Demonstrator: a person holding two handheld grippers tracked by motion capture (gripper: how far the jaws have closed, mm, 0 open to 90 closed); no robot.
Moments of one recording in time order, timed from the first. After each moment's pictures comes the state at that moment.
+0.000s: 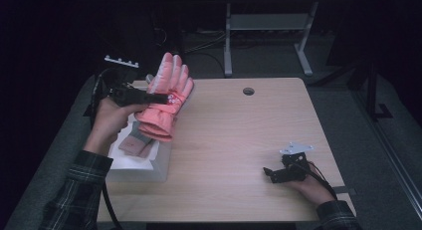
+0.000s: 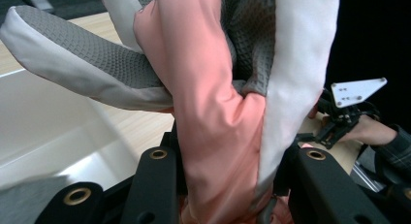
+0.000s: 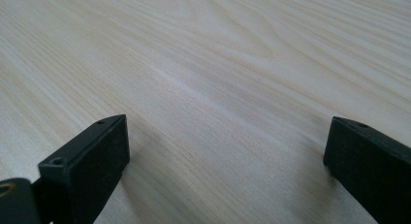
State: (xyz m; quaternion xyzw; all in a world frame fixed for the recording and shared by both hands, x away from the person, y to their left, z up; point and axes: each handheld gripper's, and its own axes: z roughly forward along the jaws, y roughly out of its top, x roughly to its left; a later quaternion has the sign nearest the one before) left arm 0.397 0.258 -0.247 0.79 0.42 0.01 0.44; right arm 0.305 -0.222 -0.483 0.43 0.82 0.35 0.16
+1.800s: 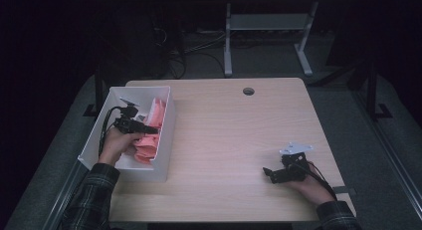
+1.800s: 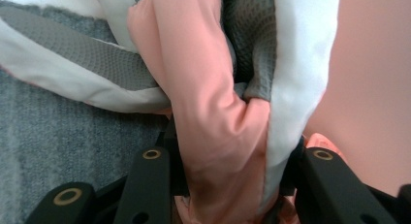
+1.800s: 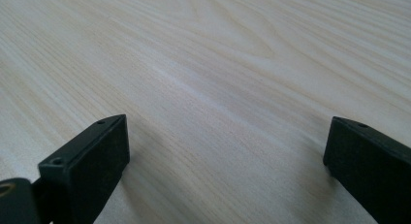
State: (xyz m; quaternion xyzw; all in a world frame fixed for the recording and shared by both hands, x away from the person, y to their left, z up) left arm 0.437 0.306 -0.412 0.78 0.54 -0.04 0.31; right arm 0.305 -0.221 -0.483 0.43 0.82 0.35 0.16
